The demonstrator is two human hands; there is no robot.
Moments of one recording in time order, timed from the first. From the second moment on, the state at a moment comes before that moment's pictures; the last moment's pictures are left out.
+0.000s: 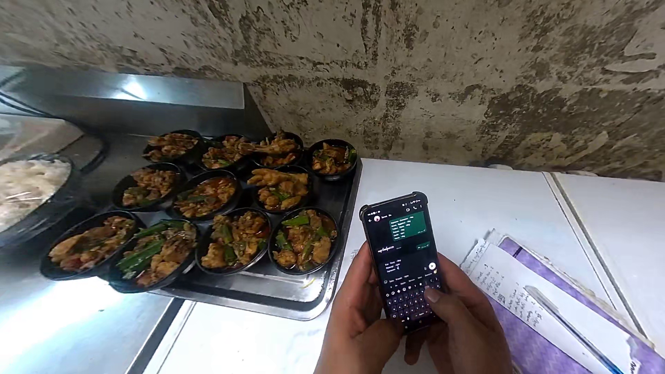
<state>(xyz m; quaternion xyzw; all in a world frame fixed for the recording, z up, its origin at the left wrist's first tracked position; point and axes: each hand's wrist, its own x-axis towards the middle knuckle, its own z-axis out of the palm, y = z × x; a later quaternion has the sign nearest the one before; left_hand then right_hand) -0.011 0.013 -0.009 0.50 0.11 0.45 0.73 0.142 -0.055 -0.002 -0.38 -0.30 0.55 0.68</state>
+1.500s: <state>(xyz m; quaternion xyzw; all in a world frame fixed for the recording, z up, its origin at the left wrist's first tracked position) -0.014 0.014 -0.005 0.50 0.12 0.43 0.74 0.144 -0.054 -0.003 -0.37 -0.35 0.56 0.66</state>
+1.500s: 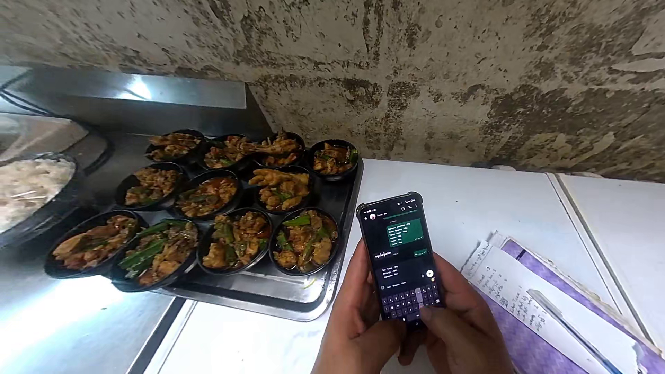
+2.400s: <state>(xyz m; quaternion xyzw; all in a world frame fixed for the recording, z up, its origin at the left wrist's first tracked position) -0.017 0.016 -0.007 0.51 0.12 0.41 0.75 0.147 -0.054 -0.003 -0.32 -0.30 0.61 0.66</state>
